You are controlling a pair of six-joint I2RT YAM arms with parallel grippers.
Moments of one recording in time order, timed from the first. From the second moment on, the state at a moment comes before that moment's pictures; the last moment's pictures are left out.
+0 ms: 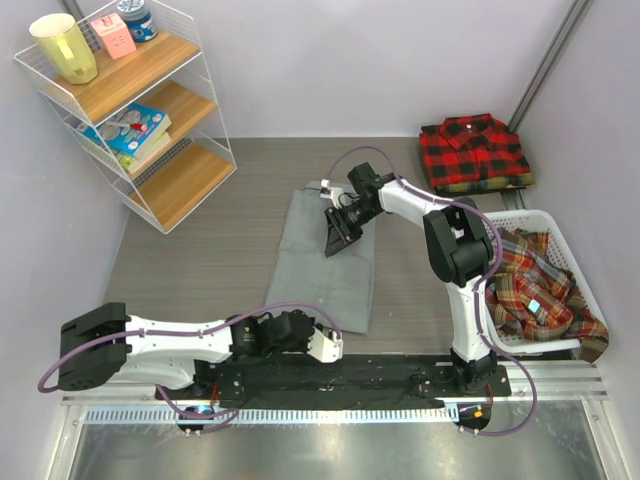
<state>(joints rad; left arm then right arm) -1.31 1.17 0.44 -0.07 -0.30 0.68 0.47 2.15 1.61 -0.72 -0.82 -0.10</state>
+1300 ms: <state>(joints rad) -1.35 1.01 0.58 -0.35 -0.24 0.62 0.51 2.31 1.66 -0.85 -0.94 -0.23</state>
